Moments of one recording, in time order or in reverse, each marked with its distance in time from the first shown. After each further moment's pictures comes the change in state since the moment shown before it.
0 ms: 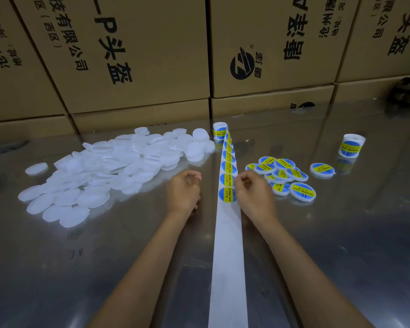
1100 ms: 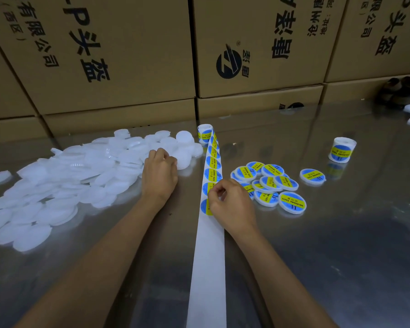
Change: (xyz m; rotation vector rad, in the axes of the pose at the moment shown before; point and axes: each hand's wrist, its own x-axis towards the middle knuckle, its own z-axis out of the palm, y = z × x) left_hand 0.098 -0.016 0.014 0.740 0.134 0.586; right_hand 0.018 0.018 0.018 -0.158 -0.074 -0.105
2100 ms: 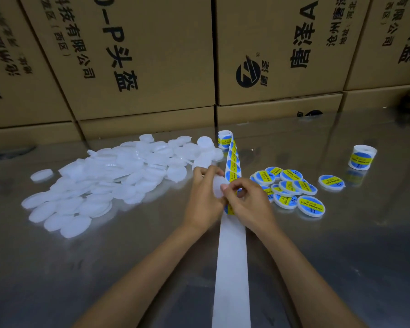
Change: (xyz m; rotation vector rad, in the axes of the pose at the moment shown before) left_hand -0.071 0.072 -0.058 -0.692 -0.115 -0.091; right_hand -0.005 -0.011 -0.007 0.220 -0.006 -0.077
